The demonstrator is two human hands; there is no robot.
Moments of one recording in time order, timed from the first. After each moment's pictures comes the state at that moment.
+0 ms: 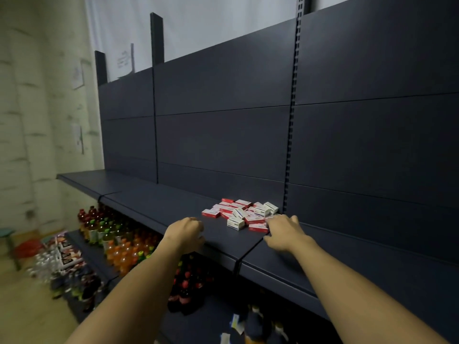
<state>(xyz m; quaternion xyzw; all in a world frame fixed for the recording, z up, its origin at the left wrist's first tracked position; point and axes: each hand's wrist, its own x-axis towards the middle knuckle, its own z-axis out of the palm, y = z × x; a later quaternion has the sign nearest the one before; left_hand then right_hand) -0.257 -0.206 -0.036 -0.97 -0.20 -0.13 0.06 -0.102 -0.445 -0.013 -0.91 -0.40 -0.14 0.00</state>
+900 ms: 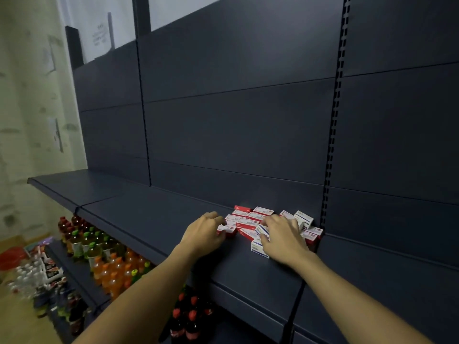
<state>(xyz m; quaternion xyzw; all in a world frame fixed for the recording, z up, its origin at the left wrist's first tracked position) -0.123 -0.068 -0.053 -0.97 -0.10 -0.24 -0.02 -0.013 -0.275 -0.053 -0.88 -0.40 -0.20 0.15</state>
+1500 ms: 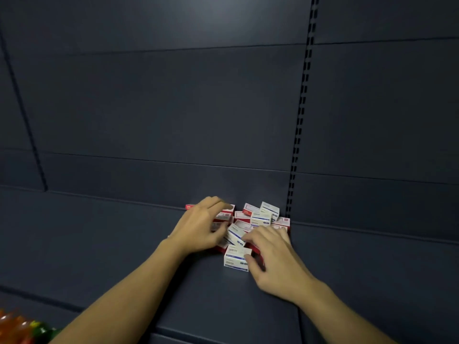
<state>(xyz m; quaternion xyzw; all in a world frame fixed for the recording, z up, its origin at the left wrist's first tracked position) -0.004 -0.057 -0.057 -0.92 0.20 -0.31 -0.14 -0.026 -0.292 -0.080 -0.86 -0.39 -0.23 0.23</state>
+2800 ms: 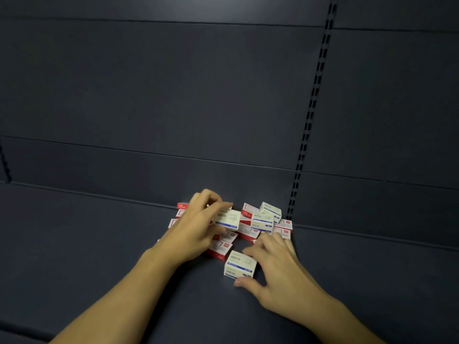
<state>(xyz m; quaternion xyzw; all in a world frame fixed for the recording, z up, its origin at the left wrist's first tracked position) 0.007 -0.045 -0.072 -0.90 0.24 -0.30 -0.22 -0.022 -0.280 -0.089 -0.91 -0.35 -0.16 0.14</state>
